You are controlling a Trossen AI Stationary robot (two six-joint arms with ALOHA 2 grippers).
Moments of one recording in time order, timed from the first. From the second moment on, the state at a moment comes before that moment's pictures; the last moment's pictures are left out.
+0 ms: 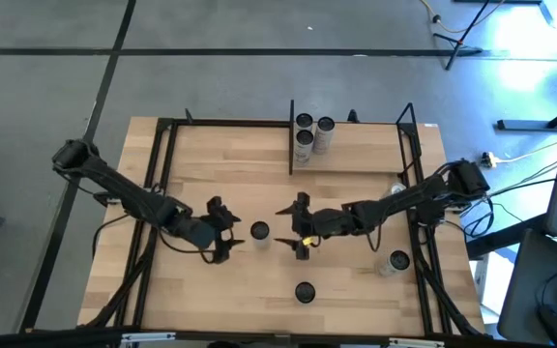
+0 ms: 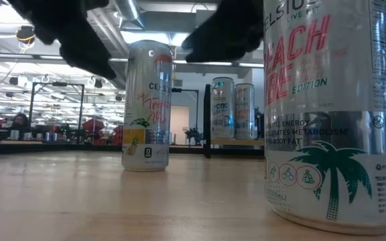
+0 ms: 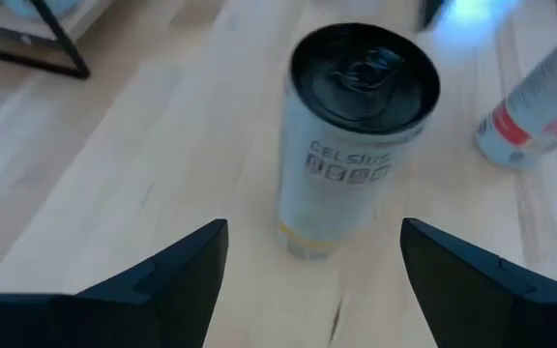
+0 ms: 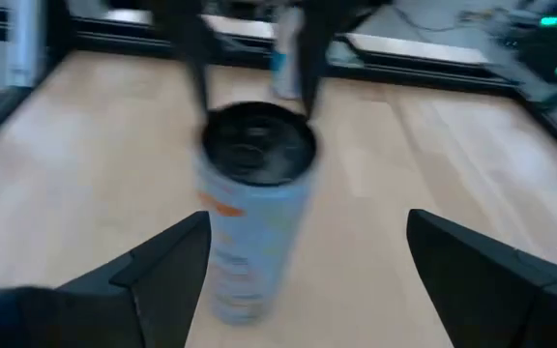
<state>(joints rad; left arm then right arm) -0.46 1.24 0.71 -0.24 -0.50 -0.56 0.28 1.66 0.96 0.28 0.29 0.01</state>
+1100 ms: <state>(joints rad) -0.50 1.34 0.66 -0.04 -0.64 -0.58 0.28 1.74 0.96 0.28 0.32 0.02</state>
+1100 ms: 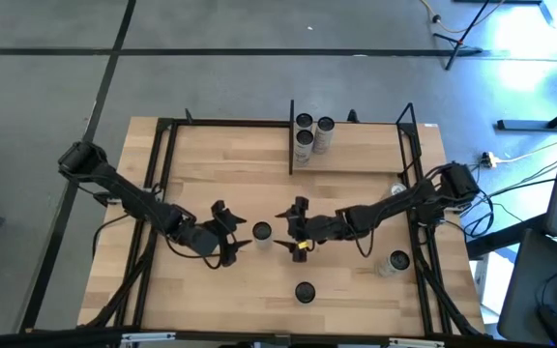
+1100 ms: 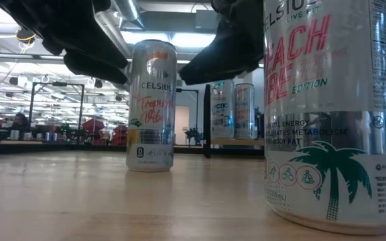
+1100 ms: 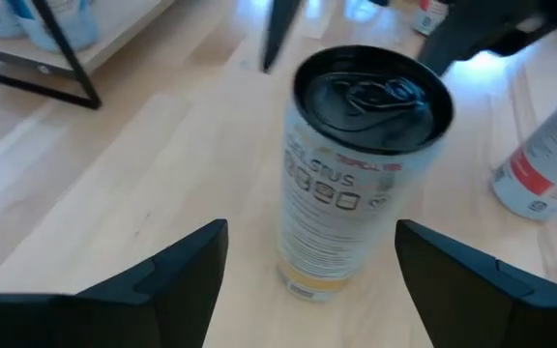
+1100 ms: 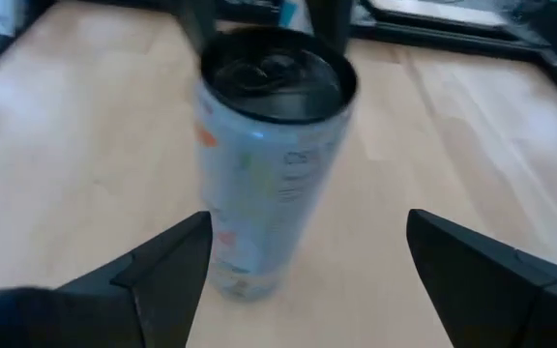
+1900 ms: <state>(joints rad) -0.51 1.38 0.61 0.00 -0.70 -0.58 0.26 1.86 0.96 0.66 0.29 0.02</state>
